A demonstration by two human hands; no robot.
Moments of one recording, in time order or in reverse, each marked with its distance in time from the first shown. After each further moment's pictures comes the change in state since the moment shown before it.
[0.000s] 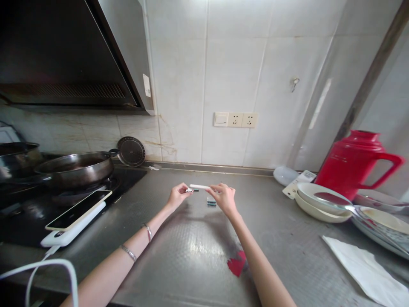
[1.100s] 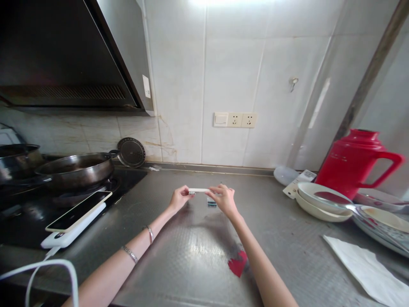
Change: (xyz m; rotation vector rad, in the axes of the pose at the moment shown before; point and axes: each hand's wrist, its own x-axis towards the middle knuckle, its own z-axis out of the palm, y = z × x) left_hand -0.004 -0.007 0.005 0.047 -0.022 0.003; right_hand -0.004 -0.002 -0.002 0.014 -0.035 -0.036
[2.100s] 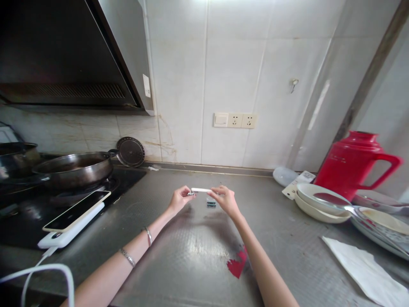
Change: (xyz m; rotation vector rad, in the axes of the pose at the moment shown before) left_hand -0.005 0.008 0.006 -0.077 -0.029 -0.005; right_hand 0.000 0.008 -0.007 0.190 -0.097 0.092
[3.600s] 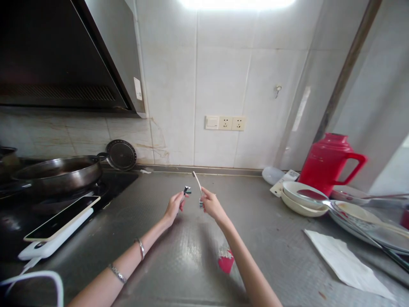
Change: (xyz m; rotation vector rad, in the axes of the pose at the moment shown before) left_hand -0.021 0.019 0.019 -0.109 0.071 -0.188; right_hand -0.010 -0.045 0.011 0.599 -0.093 0.545
